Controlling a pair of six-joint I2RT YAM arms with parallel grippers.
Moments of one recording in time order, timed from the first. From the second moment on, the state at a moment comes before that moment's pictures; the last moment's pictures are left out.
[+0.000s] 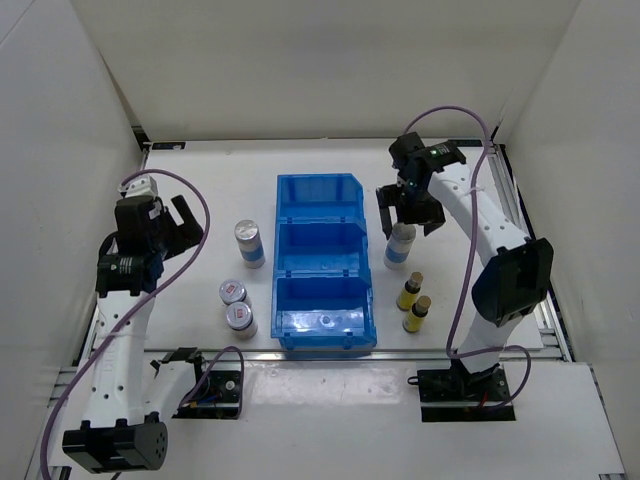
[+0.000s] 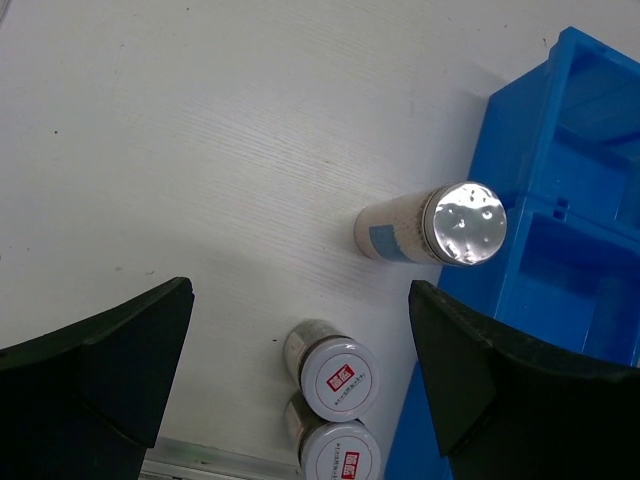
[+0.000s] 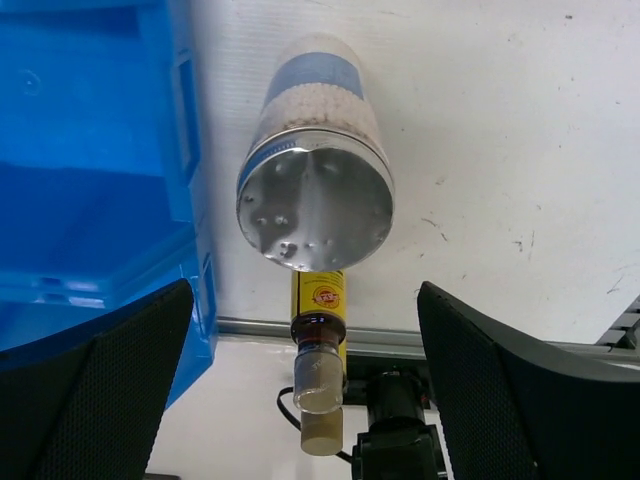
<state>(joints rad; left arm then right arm) 0.04 0.89 1.08 -0.81 -0.07 -0.34 0.43 1.75 1.74 -1.34 0.05 0.25</state>
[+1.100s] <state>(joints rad) 0.04 0.86 1.02 -0.81 -0.09 -0.37 0.39 2.04 2.42 -1.40 0.02 0.23</state>
